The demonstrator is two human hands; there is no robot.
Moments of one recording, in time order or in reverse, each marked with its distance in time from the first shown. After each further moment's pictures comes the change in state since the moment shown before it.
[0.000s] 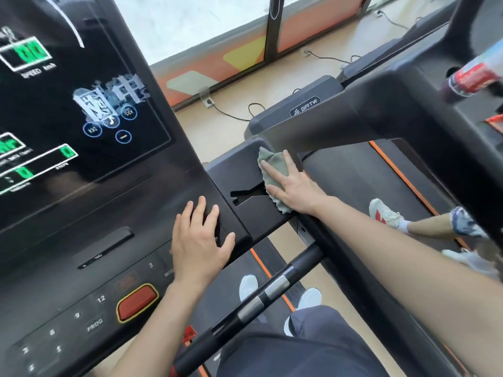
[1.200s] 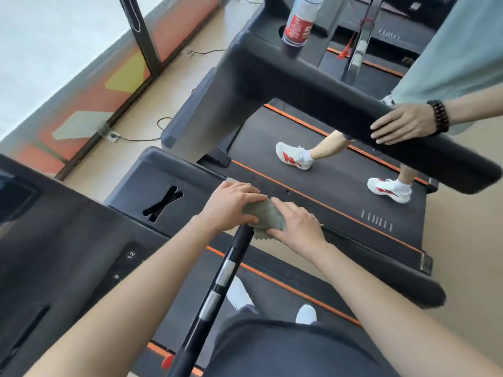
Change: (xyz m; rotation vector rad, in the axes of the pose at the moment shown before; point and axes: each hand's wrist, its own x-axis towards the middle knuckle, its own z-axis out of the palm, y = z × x) left_hand 0.068 0.178 0.068 -0.038 -0.500 1.118; right_hand -0.211 0.056 0.084 0.154 0.310 0.557
